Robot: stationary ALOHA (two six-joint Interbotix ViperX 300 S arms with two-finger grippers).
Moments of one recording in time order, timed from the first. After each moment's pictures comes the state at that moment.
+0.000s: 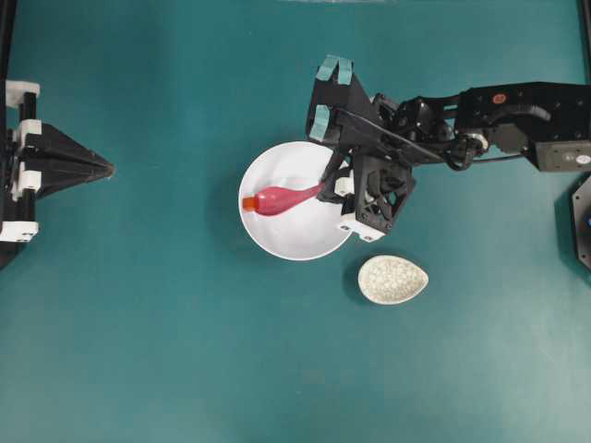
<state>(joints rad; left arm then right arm) 0.09 -0.98 1.16 0.02 0.17 0.00 -0.13 -0.04 0.49 0.32 0.40 -0.08</state>
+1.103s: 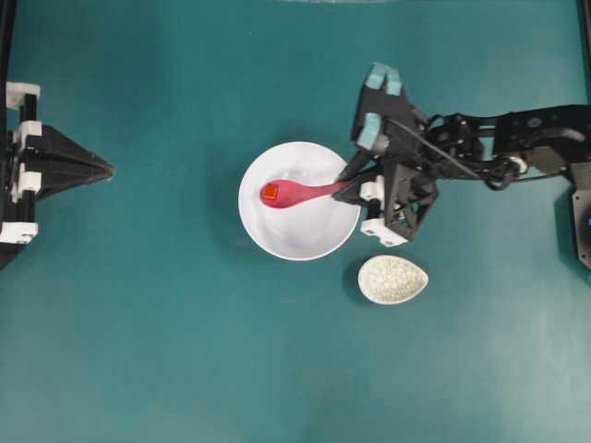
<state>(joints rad) 0.09 -0.97 1.16 0.02 0.17 -0.01 -0.10 -0.13 0.70 0.35 0.13 -0.08</state>
